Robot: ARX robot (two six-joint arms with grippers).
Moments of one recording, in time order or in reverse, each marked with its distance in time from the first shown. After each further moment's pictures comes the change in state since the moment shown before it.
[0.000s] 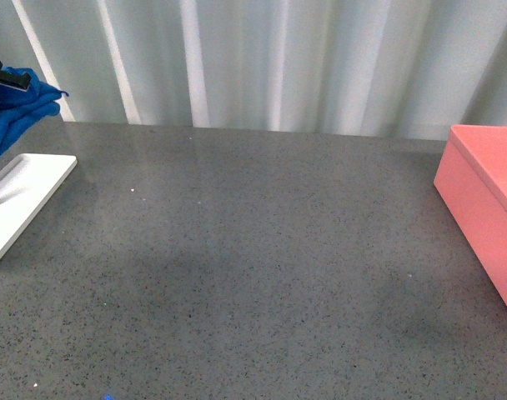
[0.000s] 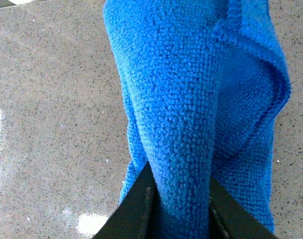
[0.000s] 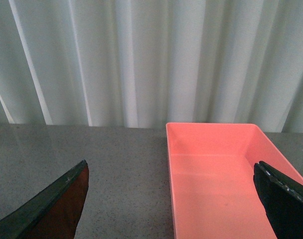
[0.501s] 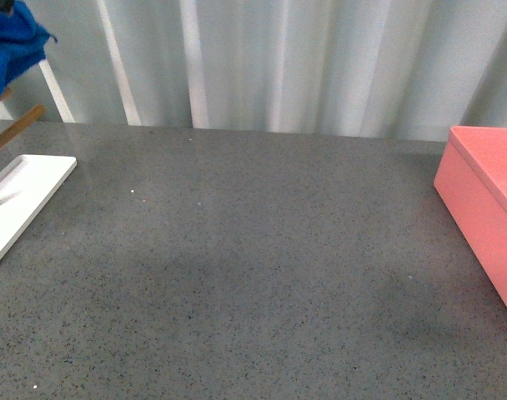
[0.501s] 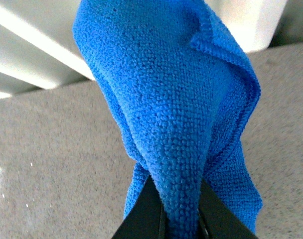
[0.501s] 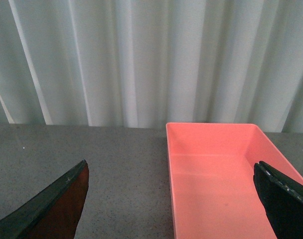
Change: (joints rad) left arm -0.024 -0.162 0.043 -0.013 0.107 0.094; right arm 0.000 0.000 0.000 0.000 0.000 0.000
